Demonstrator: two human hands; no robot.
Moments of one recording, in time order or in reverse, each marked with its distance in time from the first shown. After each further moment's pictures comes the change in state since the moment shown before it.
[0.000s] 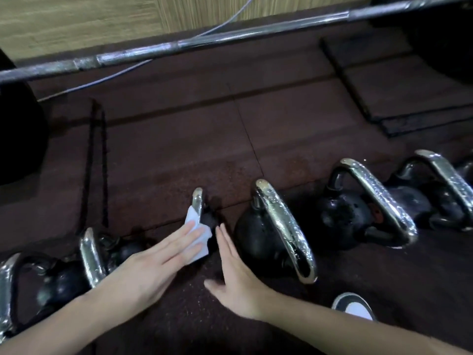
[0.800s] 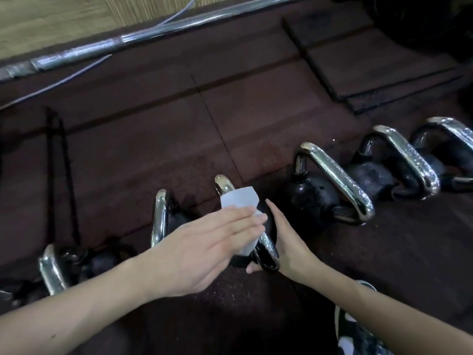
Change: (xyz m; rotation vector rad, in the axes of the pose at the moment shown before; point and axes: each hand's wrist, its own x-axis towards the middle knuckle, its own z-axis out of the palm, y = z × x) left_hand 0.126 0.066 -0.011 -0.031 0.069 0.387; right_hand -0.054 0.082 -0.106 0.173 0.256 0.145
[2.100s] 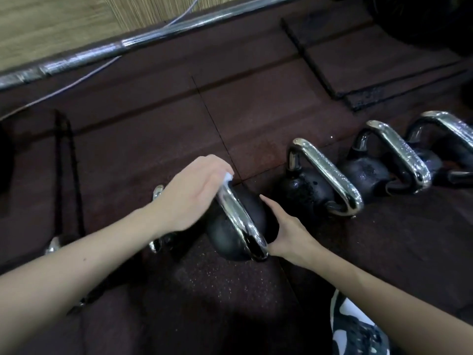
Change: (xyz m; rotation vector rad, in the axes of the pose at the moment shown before) left_hand 0.045 -0.037 -0.011 -0.073 0.088 -0.516; right_hand 0.000 0.007 -0.026 -0.020 0.001 -0.050
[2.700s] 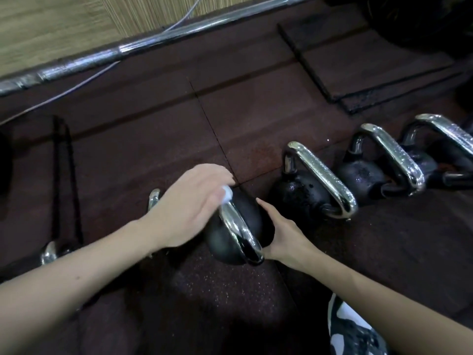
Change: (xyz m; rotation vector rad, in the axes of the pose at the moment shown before) left_hand -0.010 0.001 0.004 0.065 0.003 0.188; right_hand 0.001 -0.001 0.000 -0.034 0.015 -0.008
